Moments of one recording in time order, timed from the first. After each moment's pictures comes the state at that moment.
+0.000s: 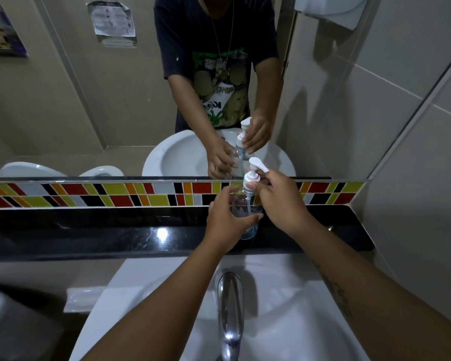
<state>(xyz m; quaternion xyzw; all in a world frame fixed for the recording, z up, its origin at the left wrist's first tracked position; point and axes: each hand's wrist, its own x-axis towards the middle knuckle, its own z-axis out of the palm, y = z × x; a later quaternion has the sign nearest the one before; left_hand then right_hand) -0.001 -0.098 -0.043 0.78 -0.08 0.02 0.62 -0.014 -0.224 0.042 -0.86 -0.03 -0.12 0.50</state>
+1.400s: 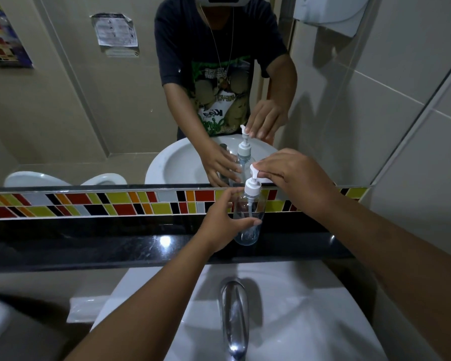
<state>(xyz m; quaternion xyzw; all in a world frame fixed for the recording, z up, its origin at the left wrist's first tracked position) 0.014 -0.074 -0.025 0.80 -0.14 -0.06 0.58 -0.006 -0.251 0.102 -0.91 -0.30 -0.25 0.16</state>
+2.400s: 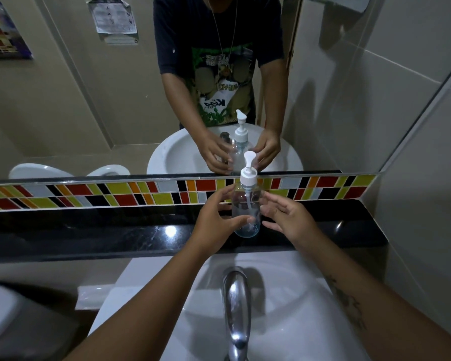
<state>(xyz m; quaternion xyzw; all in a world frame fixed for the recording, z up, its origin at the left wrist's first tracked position) -0.006 -0.063 -0.039 0.79 -0.10 -0.01 0.60 -0.024 -0.255 -0.029 -0.70 0.03 0.04 0.71</state>
